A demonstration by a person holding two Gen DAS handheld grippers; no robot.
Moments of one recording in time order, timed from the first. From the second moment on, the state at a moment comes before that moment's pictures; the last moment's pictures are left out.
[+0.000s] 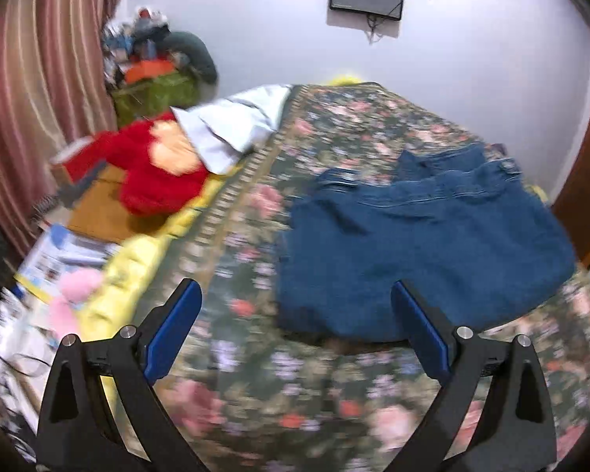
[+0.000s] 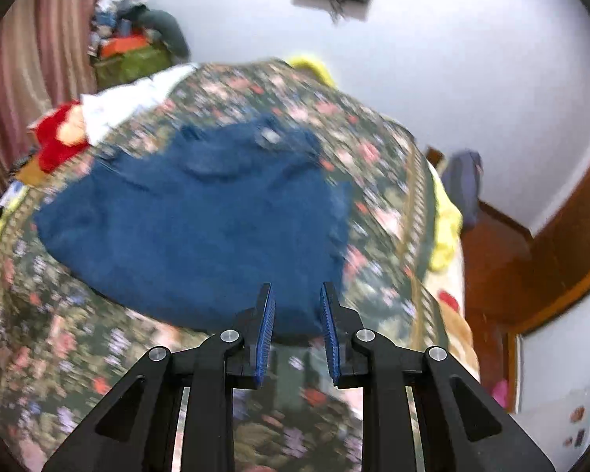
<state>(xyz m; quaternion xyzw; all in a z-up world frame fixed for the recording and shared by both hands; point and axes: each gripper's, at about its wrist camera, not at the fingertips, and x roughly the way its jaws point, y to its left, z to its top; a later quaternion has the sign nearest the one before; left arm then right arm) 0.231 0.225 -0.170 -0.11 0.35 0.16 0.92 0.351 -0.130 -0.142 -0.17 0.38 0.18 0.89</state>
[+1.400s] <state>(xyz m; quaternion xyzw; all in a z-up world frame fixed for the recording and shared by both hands) 0.321 0.234 -0.226 -0.38 0.36 0.11 0.85 0.383 -0.017 -0.236 -0.17 0.48 0.29 0.81</state>
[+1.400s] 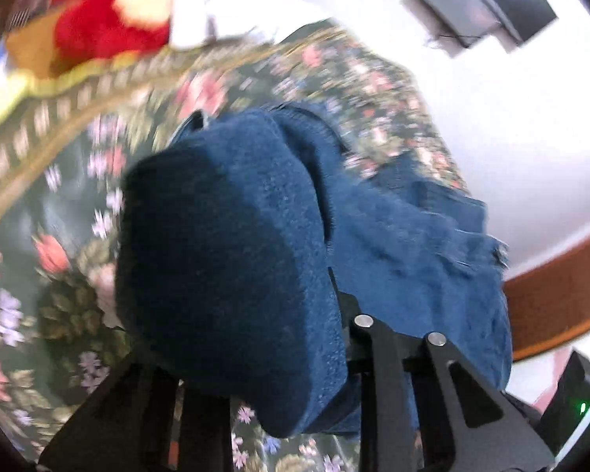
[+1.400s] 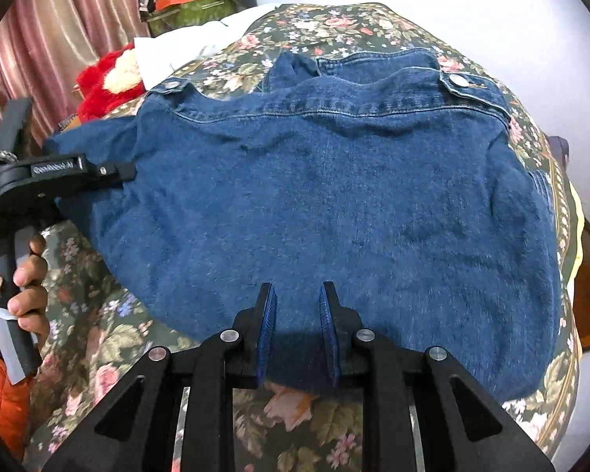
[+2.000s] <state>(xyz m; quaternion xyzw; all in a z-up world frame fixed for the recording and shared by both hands) 0.237 0.236 -0.152 -0.22 0.30 0.20 0.91 0.357 0.066 -0.242 -0.07 0.57 0.41 0.71</state>
